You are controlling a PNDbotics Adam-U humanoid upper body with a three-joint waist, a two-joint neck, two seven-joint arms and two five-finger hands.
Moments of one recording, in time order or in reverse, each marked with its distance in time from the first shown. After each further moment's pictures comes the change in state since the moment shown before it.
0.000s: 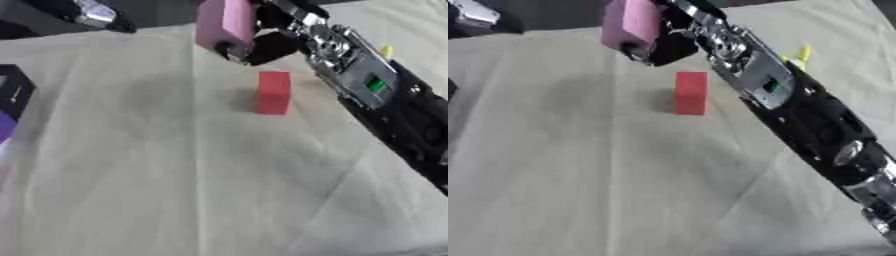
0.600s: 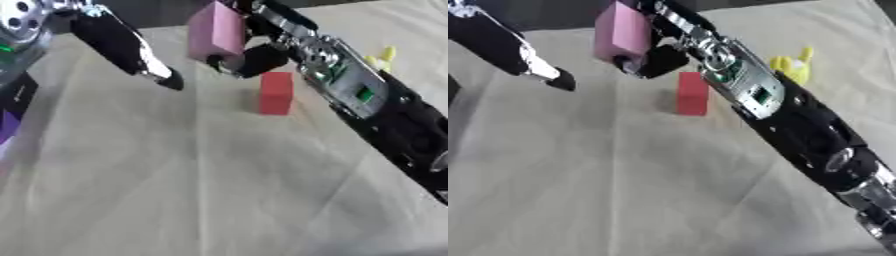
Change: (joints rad) left arm -0.015 -0.061 -0.061 -0.104 -0.203 0.148 -0.205; right arm 0.010 0.034 0.034 -0.008 0.081 -0.027 0.029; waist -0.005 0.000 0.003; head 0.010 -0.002
